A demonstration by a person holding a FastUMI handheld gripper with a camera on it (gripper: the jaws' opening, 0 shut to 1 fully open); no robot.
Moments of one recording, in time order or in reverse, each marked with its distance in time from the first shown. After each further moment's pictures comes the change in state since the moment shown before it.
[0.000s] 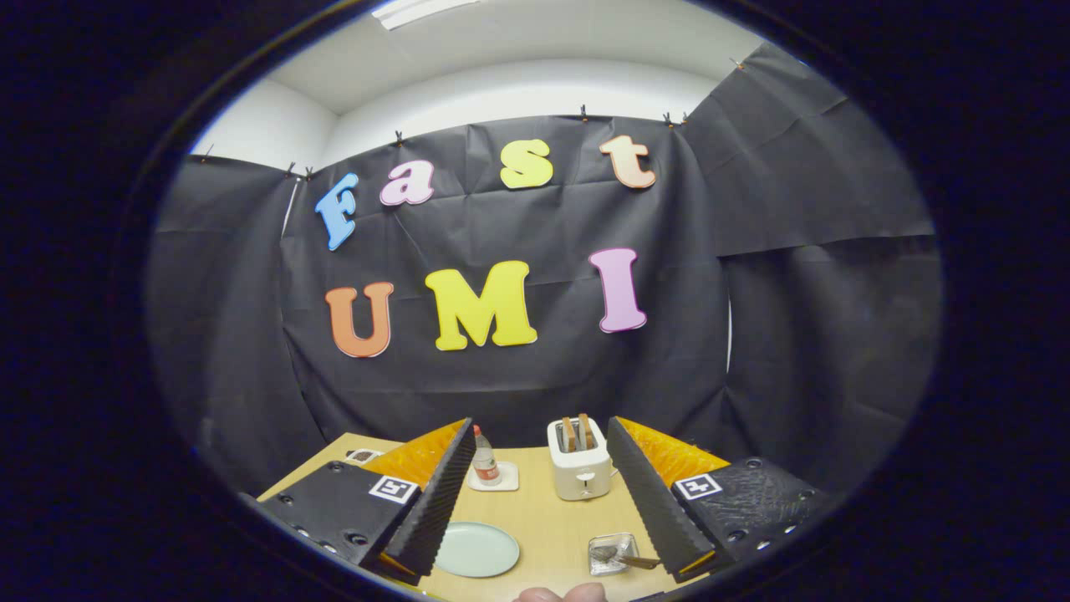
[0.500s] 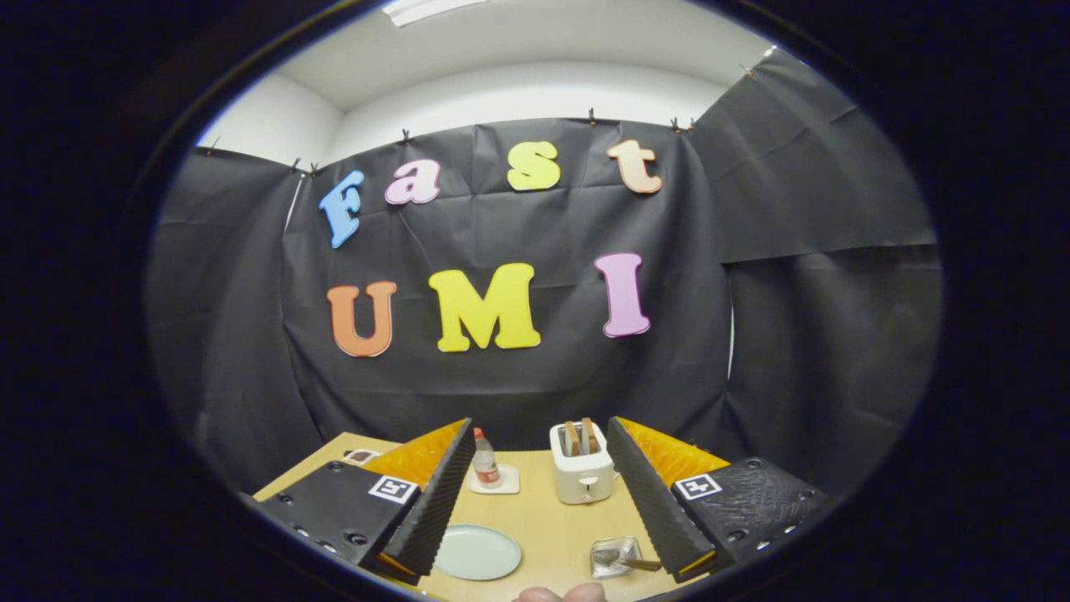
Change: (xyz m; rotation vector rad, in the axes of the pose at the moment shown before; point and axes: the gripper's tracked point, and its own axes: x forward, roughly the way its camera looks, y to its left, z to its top) arm 0.006 0.013 0.004 -0.022 -0.011 -0.001
